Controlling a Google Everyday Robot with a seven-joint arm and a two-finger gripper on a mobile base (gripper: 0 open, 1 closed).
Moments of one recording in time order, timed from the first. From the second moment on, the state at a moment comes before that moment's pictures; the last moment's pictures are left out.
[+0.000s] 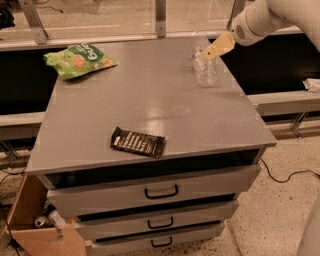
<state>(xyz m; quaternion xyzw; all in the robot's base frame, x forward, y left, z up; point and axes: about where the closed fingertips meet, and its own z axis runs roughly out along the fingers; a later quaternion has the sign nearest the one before) 0.759 -0.214 0.952 -0.30 0.86 -0.02 0.41</state>
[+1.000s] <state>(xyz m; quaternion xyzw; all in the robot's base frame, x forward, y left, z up) 0.792 -0.177 0.877 -0.24 0.90 0.05 0.36</state>
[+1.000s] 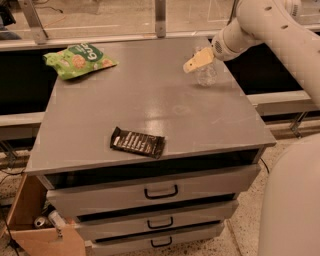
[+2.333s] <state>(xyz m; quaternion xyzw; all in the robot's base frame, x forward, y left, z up) 0.794 -0.162 0.889 -0.26 0.89 0.05 0.37</state>
